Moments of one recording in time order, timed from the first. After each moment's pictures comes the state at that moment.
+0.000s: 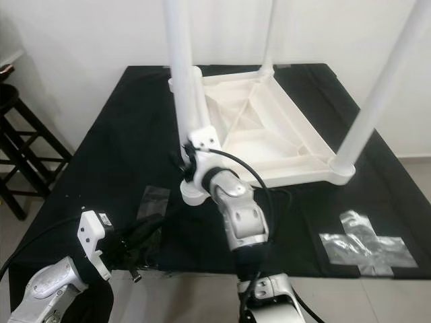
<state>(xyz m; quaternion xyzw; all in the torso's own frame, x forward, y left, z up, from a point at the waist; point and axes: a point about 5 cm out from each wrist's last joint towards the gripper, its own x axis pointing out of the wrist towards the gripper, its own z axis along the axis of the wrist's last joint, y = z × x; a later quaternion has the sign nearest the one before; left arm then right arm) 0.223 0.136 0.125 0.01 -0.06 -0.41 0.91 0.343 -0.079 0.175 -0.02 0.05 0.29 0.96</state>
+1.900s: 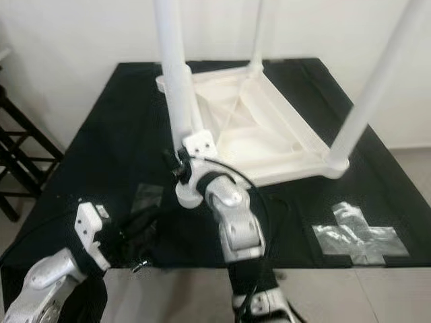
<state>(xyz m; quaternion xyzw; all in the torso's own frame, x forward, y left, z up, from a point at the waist) 0.227 0.136 0.130 0.01 -0.07 -0.42 0.91 0.330 -0.073 0.170 -0.05 0.03 0.27 0.96</state>
